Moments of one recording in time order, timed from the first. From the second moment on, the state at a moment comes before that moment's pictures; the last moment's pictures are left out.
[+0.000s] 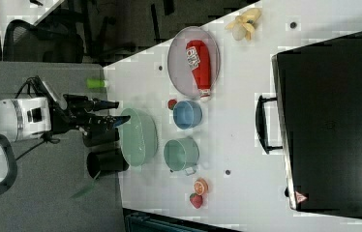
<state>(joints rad) -0.02 -0.02 0.02 -1.78 0.01 0.20 -0.03</state>
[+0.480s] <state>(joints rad) -0.08 -0.14 0.08 -1.90 0.02 0.17 -0.03</state>
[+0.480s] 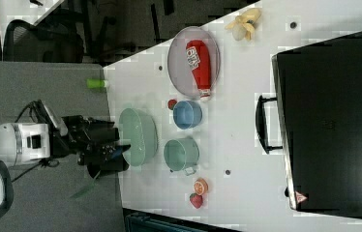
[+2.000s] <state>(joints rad) -0.06 0.38 0.10 -1.84 0.00 0.60 -0.36</state>
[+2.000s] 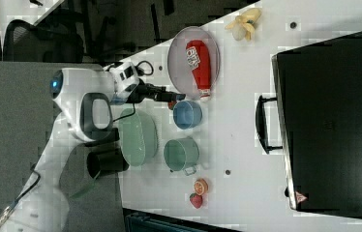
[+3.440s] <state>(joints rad) -0.03 0.85 0.09 -1.54 -0.12 0.85 -0.62</state>
